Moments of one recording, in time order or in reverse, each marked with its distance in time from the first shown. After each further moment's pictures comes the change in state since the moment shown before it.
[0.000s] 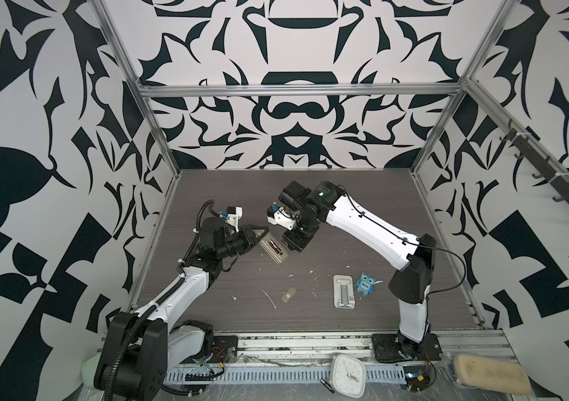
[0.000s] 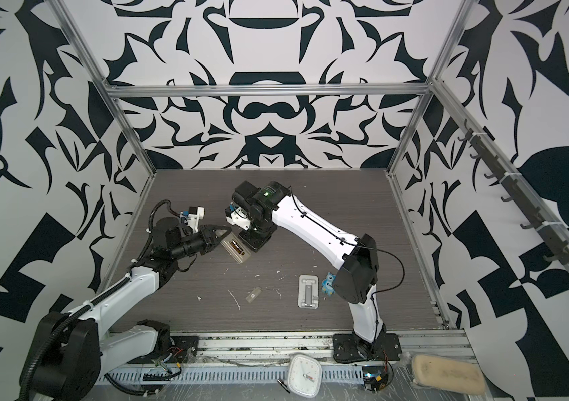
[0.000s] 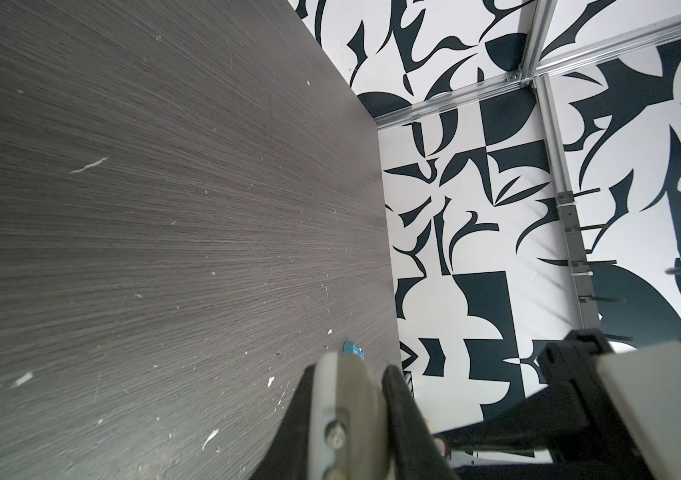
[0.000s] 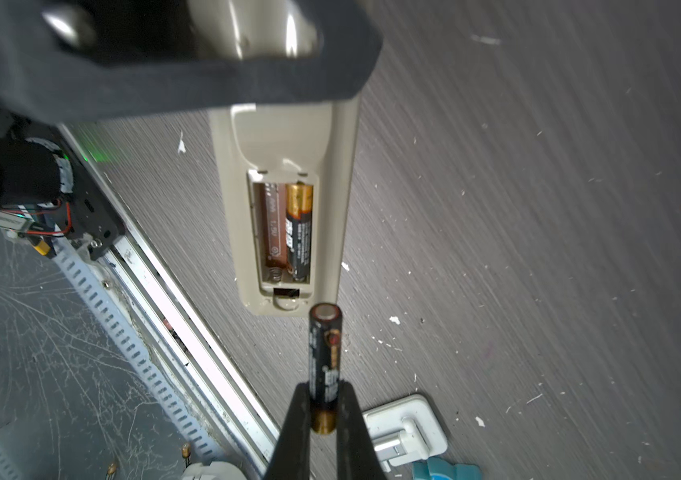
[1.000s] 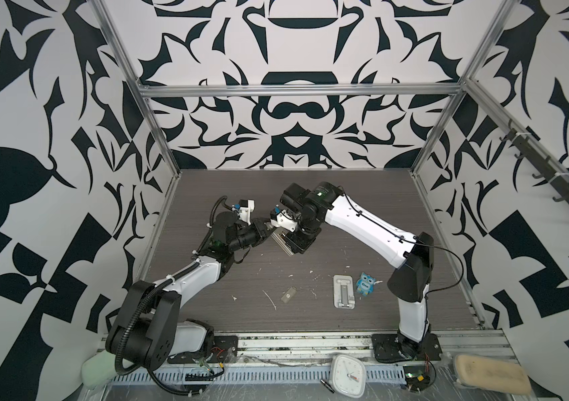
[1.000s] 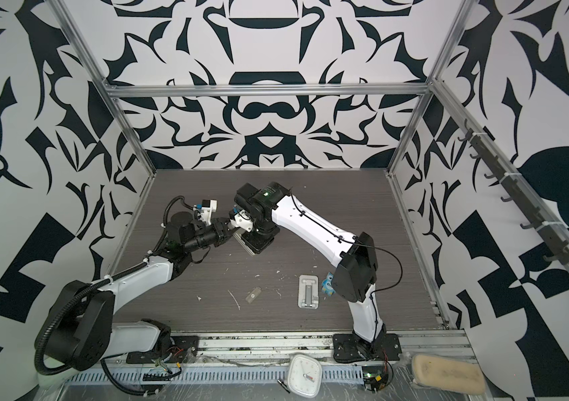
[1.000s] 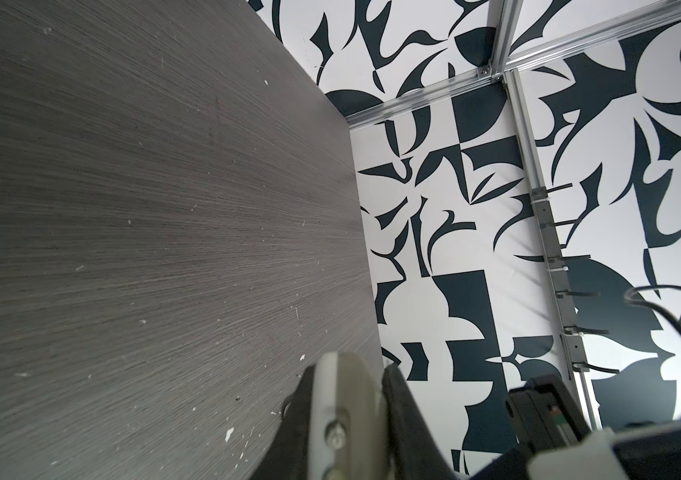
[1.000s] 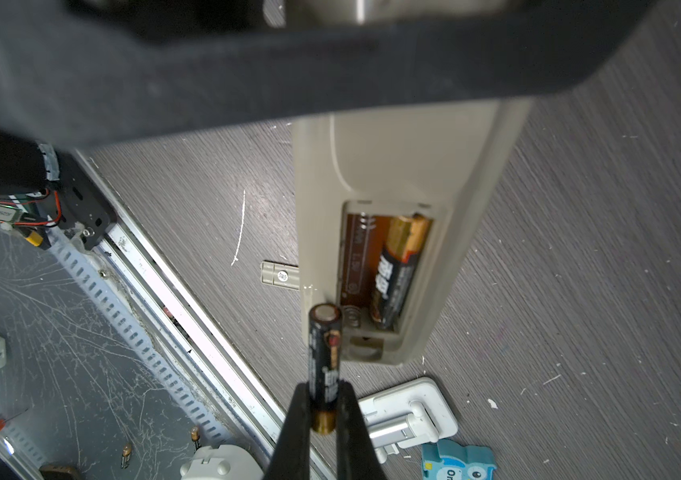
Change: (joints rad) left arm -0.102 0.173 0.056 0.230 -0.047 -0.087; right arm -0.025 0.004 -0.027 -0.020 -0.010 0.019
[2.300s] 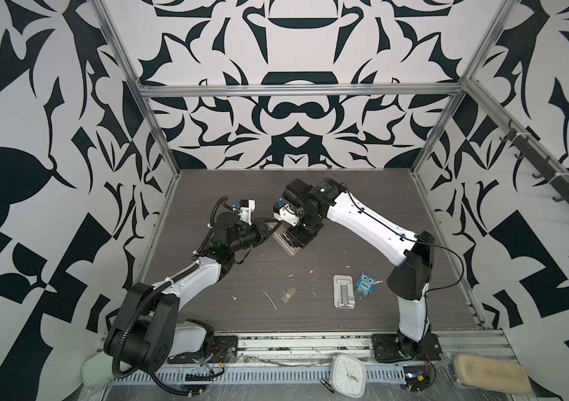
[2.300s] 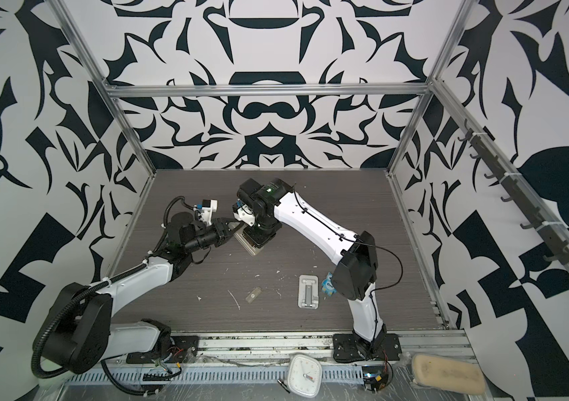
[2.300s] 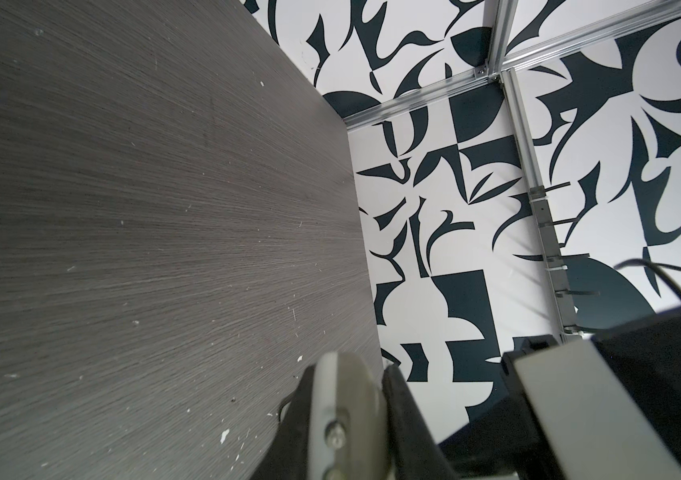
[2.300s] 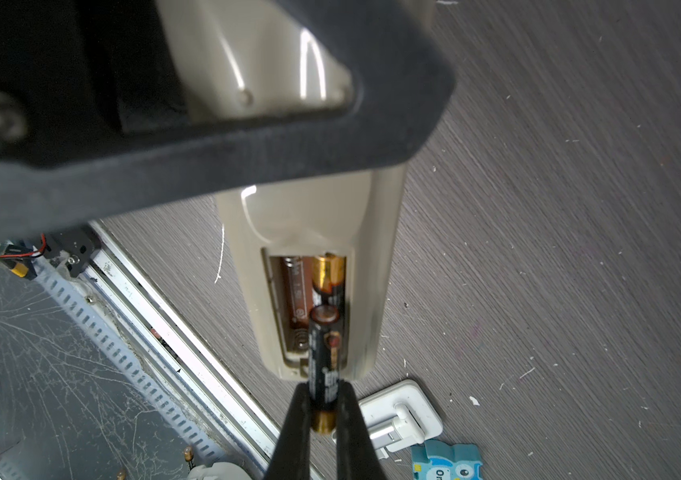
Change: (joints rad) left arm -0.015 -0.014 0.000 -0.007 -0.017 0.000; right arm -0.021 0.011 0.030 0.008 0.031 0.023
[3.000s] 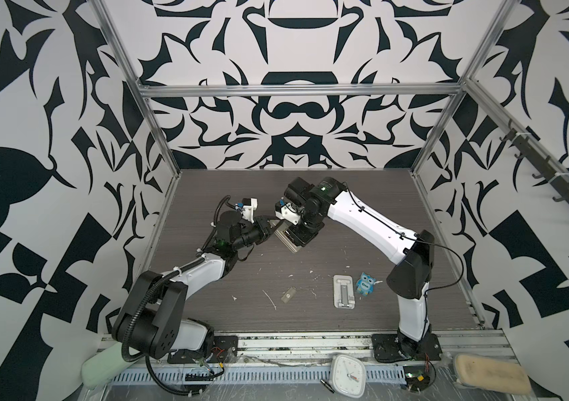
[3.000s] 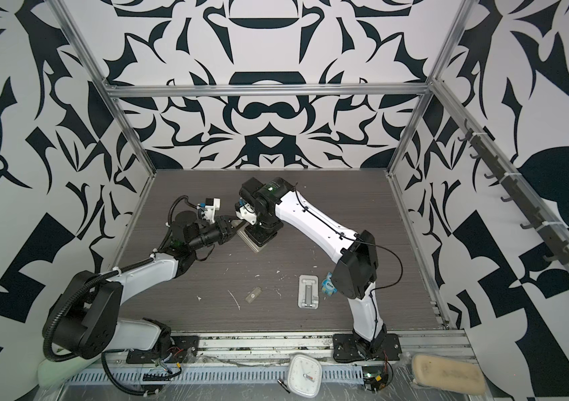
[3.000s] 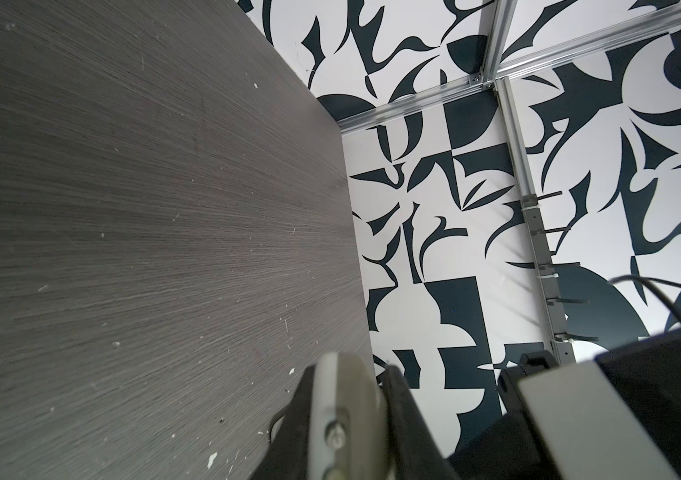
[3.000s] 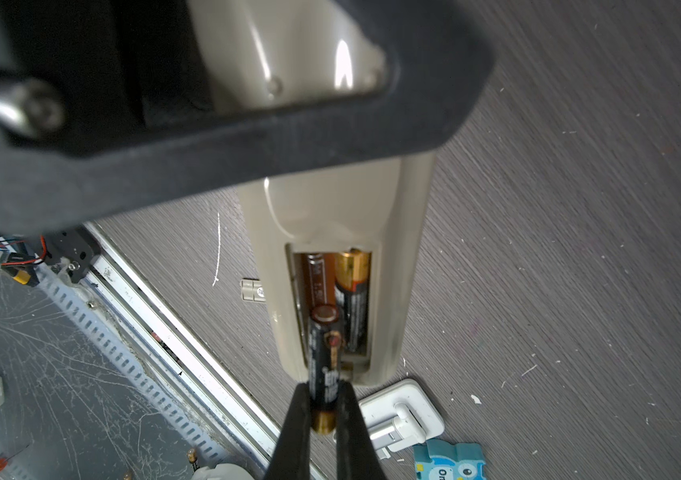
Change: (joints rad) left arm -0.011 0.086 0.016 0.104 0.000 -0.048; right arm -0.021 0.004 -0.006 0.001 -0.008 0.010
